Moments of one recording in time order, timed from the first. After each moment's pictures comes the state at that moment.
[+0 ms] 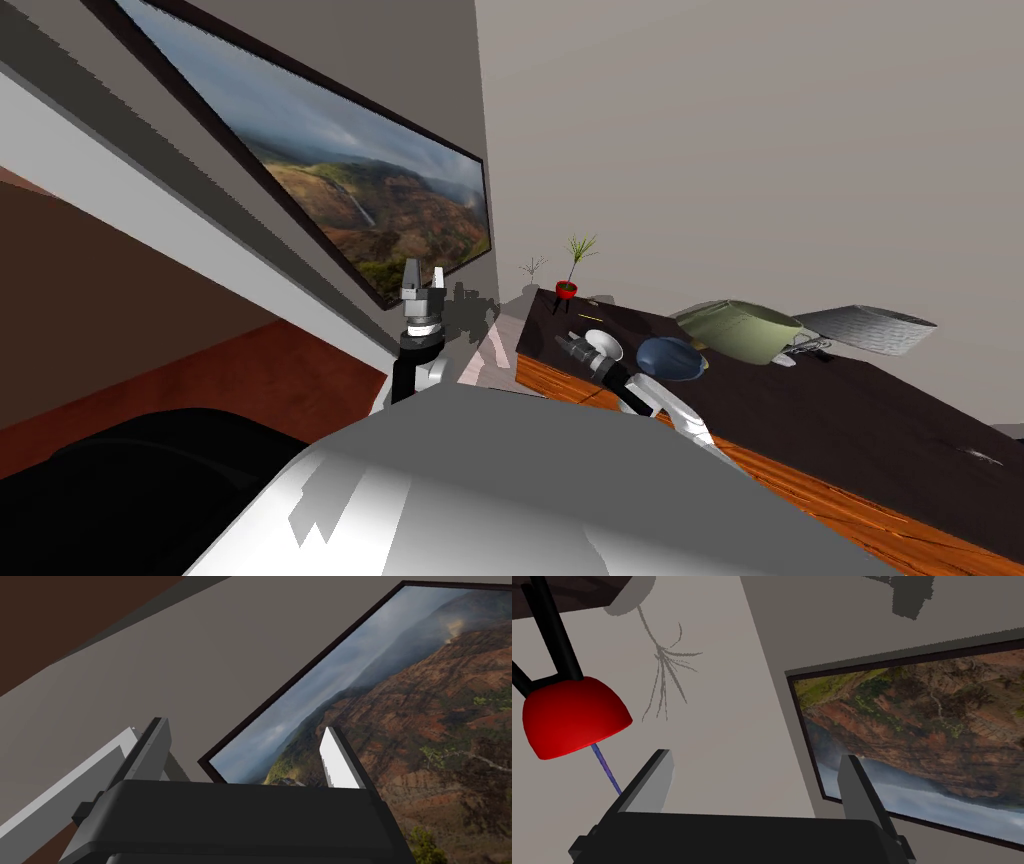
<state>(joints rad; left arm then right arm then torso) 0.47 0.04 -0.01 -2.32 -0.01 -0.64 -0.08 0.17 -0.73 0.39 -1.64 0.58 -0.36 0.12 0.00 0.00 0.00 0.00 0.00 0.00</state>
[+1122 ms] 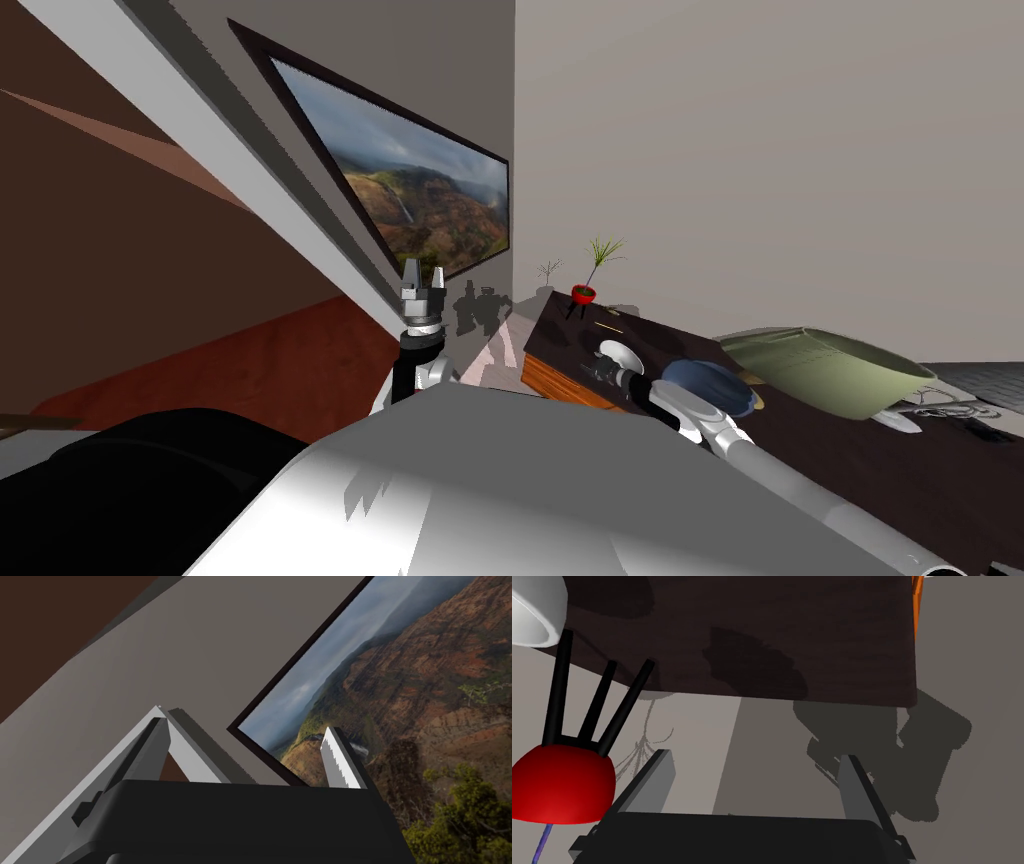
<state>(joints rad) 0.47 0.04 -0.01 -2.32 -0.01 -0.64 -0.08 0.05 -0.95 0.59 -1.33 0.85 -0.28 0.23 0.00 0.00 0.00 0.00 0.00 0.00</state>
